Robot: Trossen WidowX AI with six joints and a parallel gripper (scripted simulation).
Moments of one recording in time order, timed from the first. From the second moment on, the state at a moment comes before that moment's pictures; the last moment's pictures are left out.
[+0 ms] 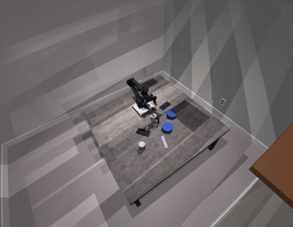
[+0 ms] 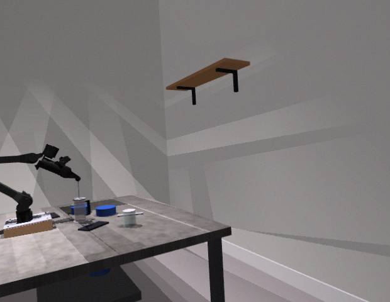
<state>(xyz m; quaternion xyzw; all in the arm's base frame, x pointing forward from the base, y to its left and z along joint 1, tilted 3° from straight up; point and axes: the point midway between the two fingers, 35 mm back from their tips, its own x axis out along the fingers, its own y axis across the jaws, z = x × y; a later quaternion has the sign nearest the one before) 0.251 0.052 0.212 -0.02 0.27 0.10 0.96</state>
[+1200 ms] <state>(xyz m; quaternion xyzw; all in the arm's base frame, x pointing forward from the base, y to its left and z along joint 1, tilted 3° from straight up) 0.260 0.054 0.202 -0.02 0.27 0.10 0.96</state>
